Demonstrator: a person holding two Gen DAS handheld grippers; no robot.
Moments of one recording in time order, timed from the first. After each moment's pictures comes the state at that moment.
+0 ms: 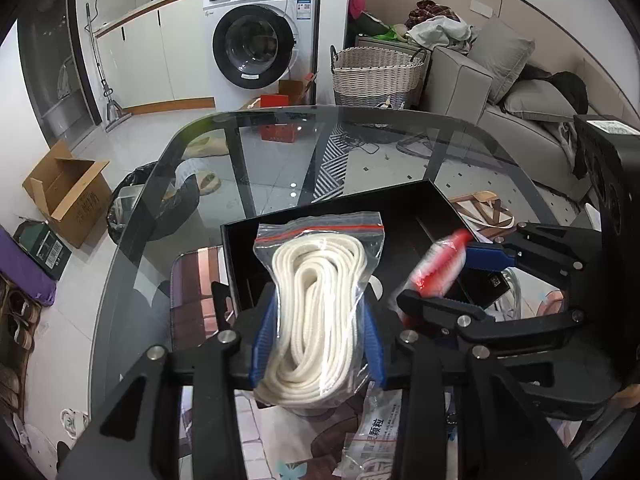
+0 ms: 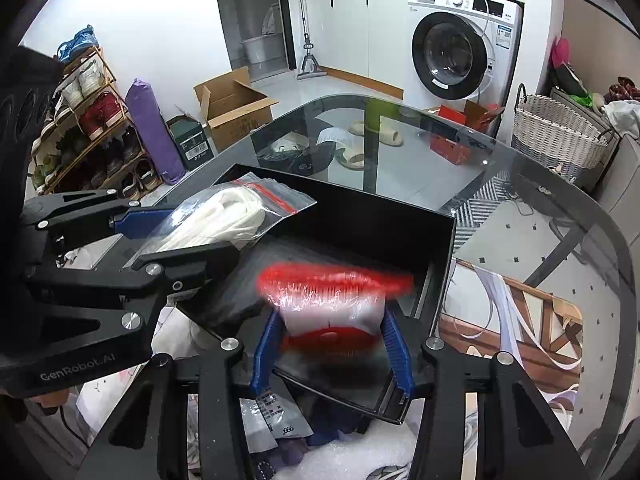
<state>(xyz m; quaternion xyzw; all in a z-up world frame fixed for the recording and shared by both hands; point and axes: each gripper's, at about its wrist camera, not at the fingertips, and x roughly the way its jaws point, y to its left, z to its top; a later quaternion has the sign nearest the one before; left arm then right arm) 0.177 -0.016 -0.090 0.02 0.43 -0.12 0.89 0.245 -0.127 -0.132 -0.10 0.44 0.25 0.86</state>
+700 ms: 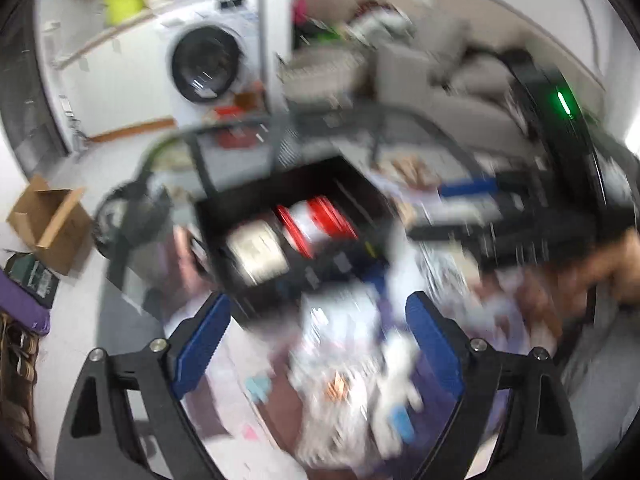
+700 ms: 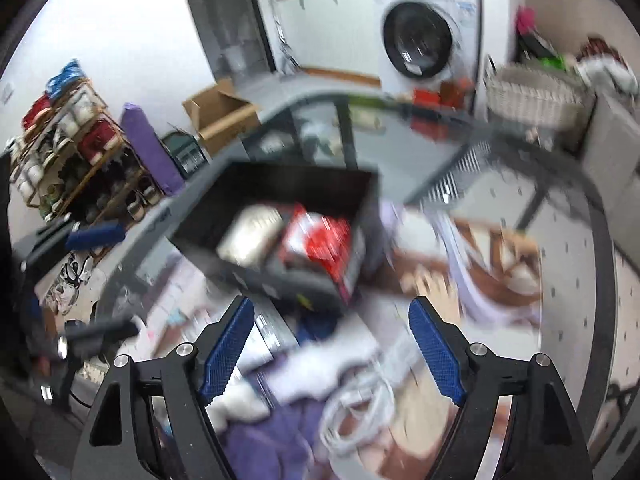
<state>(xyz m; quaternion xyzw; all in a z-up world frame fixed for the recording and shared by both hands) 0.082 -0.026 -0.066 0.07 0.43 -0.21 0.87 0.187 -0.201 -0.093 -0.04 0.46 0.23 0.86</state>
